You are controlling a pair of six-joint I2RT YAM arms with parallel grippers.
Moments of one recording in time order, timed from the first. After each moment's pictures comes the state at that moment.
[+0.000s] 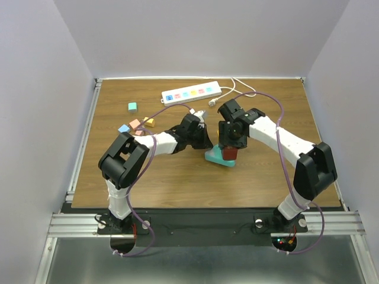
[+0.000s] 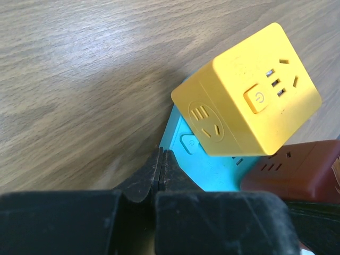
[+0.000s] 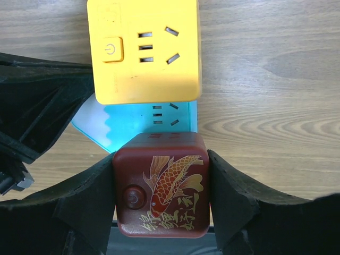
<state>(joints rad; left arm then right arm) -0.71 1.87 1.07 0.11 0.24 -0.65 0.58 1.64 1.35 -0.90 0.16 0.60</state>
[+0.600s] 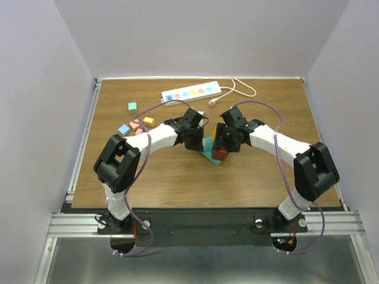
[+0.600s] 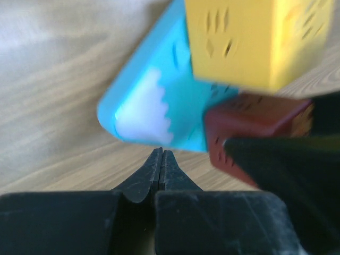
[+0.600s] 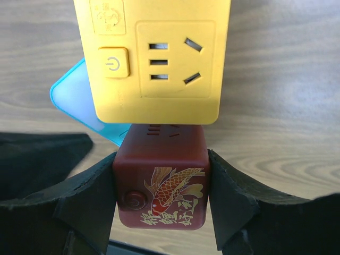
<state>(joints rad) -0.72 1.81 1.28 -0.43 0.13 -0.56 0.56 1.62 1.13 -0.55 0.03 0.71</state>
